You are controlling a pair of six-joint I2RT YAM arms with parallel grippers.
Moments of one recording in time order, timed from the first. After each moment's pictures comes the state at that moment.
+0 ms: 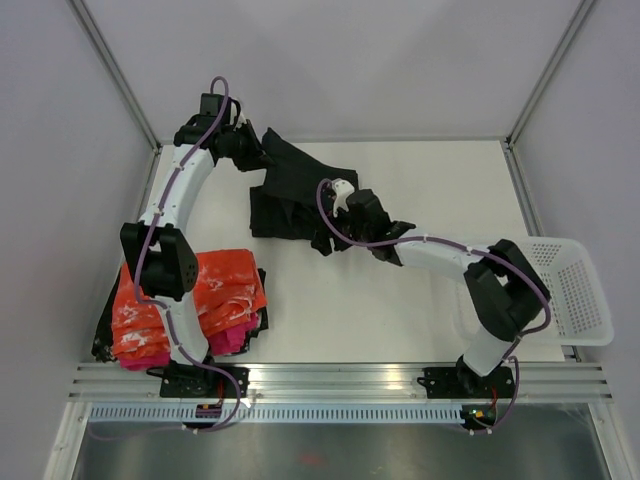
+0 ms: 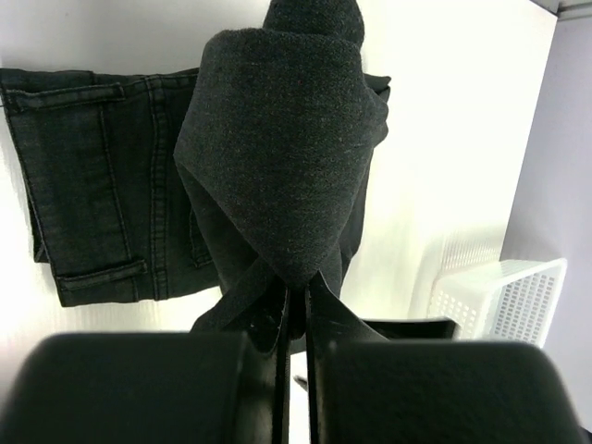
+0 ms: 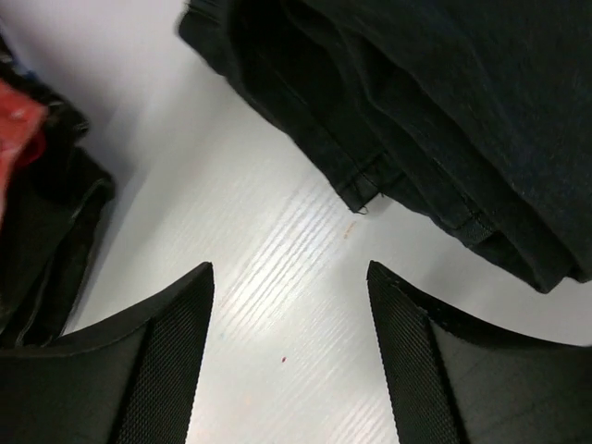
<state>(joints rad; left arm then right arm) -0.14 1.94 1.92 -0.79 0.37 -0.56 0.68 1.68 1.05 0.07 -0.20 0.22</state>
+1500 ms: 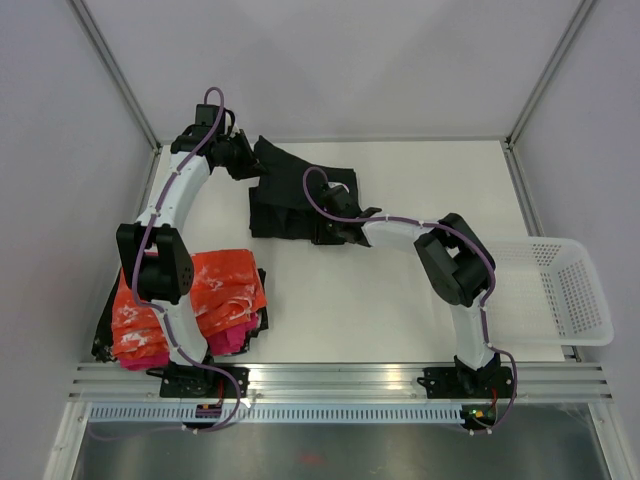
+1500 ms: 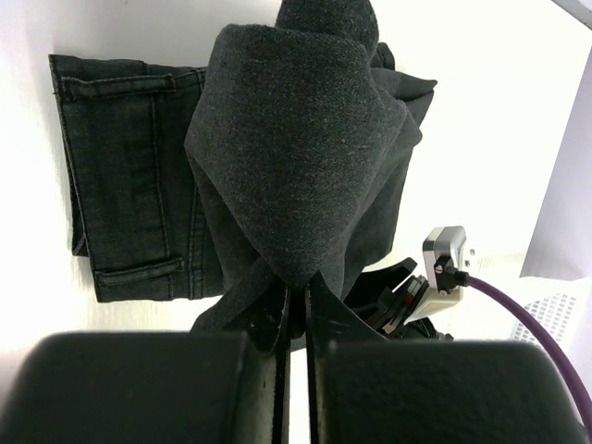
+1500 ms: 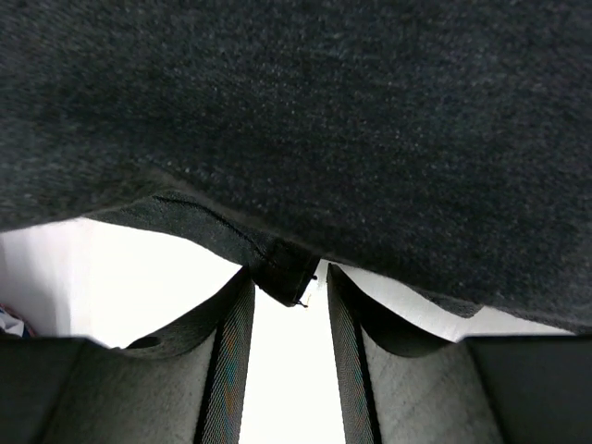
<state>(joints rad) -0.11 1.90 1.79 -0.72 0.34 -0.56 0.68 2.07 1.37 -0.13 0.00 0.58</state>
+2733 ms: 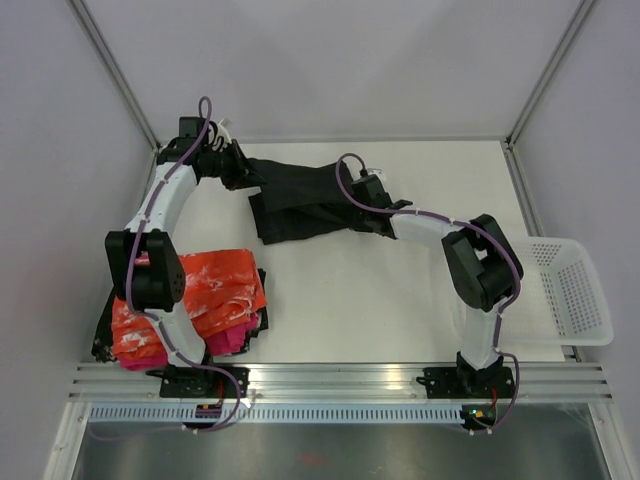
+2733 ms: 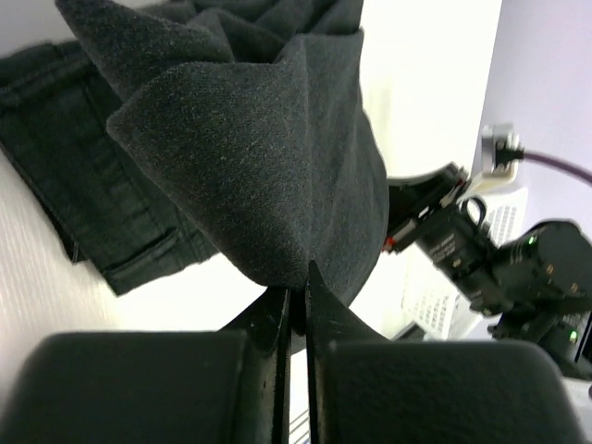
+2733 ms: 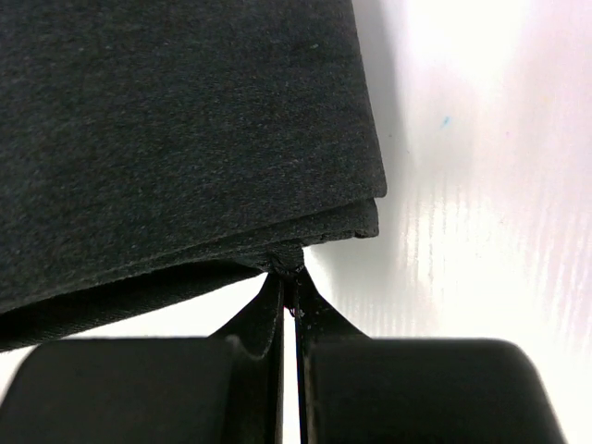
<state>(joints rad) -0.03 1.84 1.66 -0.67 0.63 -0.49 0.54 1.93 1.26 -0.15 0.18 0.54</state>
